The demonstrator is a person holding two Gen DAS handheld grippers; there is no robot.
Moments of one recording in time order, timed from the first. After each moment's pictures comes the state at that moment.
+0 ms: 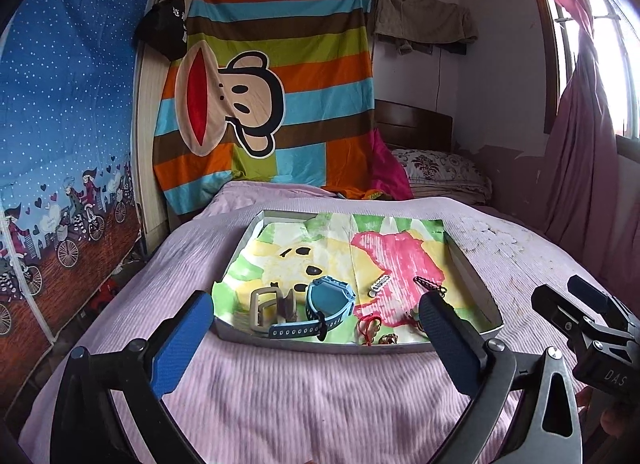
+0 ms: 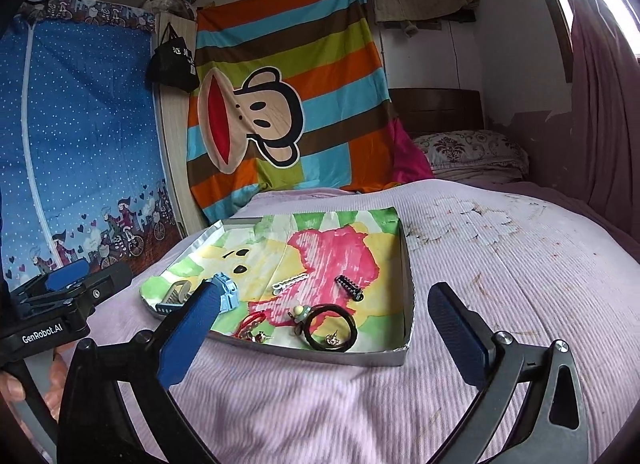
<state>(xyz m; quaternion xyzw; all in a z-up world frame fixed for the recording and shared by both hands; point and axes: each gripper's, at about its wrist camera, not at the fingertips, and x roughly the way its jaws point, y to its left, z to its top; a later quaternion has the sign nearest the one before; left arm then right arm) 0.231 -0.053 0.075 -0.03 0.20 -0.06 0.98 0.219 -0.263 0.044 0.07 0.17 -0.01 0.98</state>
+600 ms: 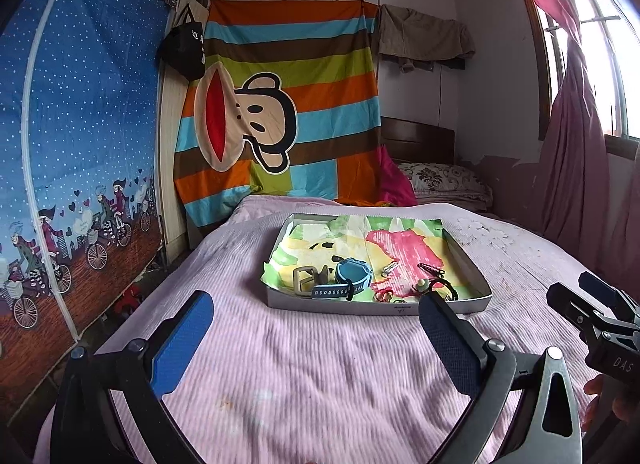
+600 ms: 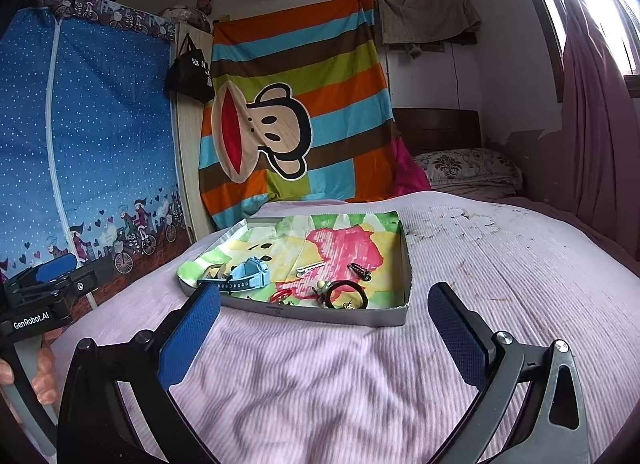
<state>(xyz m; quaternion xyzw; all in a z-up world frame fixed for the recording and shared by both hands) 0.141 -0.017 0.077 -0.02 0.17 -0.05 0.98 0.125 -0.239 0.056 0.05 0.14 -0.01 0.99</state>
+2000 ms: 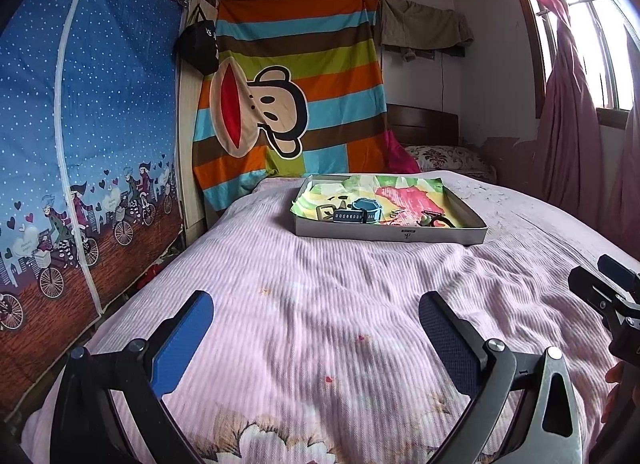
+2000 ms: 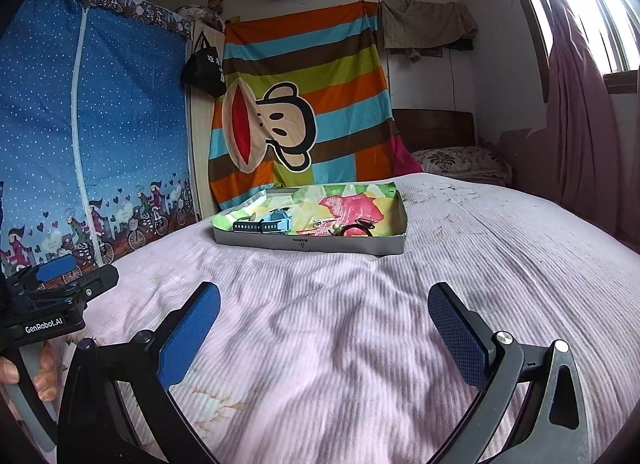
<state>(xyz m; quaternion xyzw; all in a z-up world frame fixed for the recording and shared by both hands) 0.046 0.002 0.024 0.00 0.18 -0.03 0.98 0.007 -0.208 0.014 0.04 0.14 -0.01 0.99</state>
